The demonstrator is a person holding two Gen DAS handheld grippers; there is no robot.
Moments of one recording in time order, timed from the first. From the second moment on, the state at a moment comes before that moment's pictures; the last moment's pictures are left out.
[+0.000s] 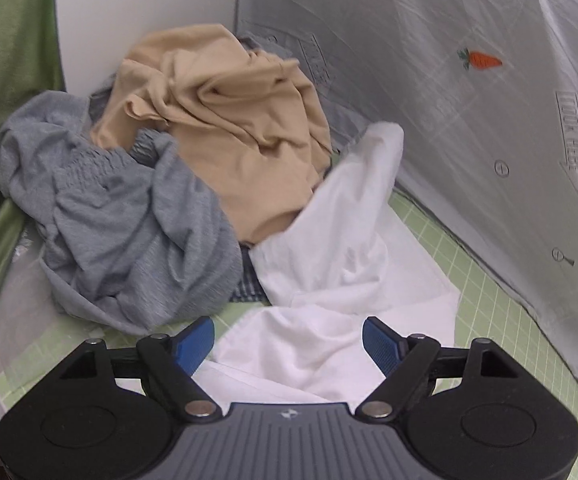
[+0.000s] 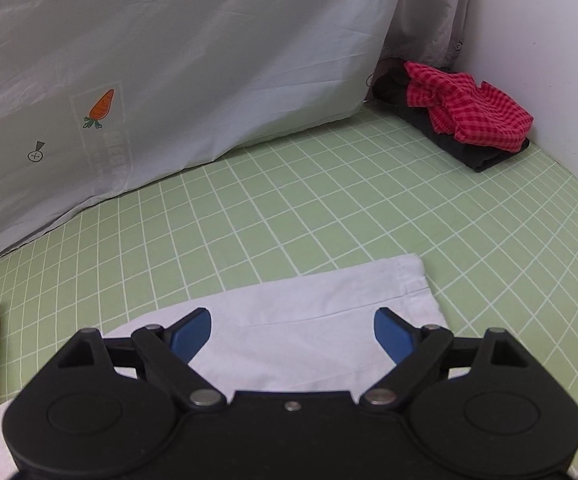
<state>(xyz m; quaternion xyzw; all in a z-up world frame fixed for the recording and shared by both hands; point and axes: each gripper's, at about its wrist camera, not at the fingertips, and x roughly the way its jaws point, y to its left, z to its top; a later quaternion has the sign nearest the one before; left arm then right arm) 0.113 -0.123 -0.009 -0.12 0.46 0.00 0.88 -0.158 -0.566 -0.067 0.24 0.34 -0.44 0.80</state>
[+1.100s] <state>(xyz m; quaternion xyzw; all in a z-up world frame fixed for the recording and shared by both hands) 0.176 -0.276 -0.101 -0.05 0.57 -0.19 0.80 -0.139 -0.595 -0.111 0.27 0.41 -0.44 0.75</state>
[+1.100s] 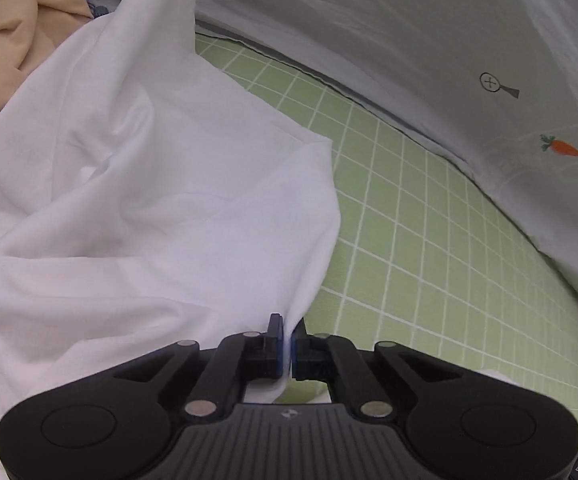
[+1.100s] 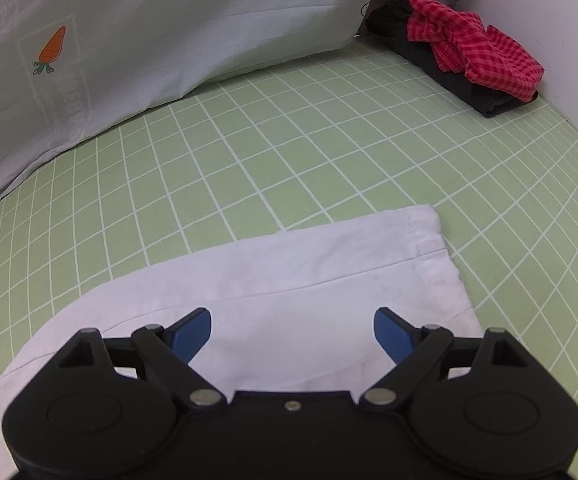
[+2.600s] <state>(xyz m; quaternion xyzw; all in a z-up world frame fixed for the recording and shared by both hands) 0.158 -0.107 -0.125 -0.20 0.54 0.05 0.82 0.117 -0.486 -0.144 0.25 0.40 -0.08 0.88</state>
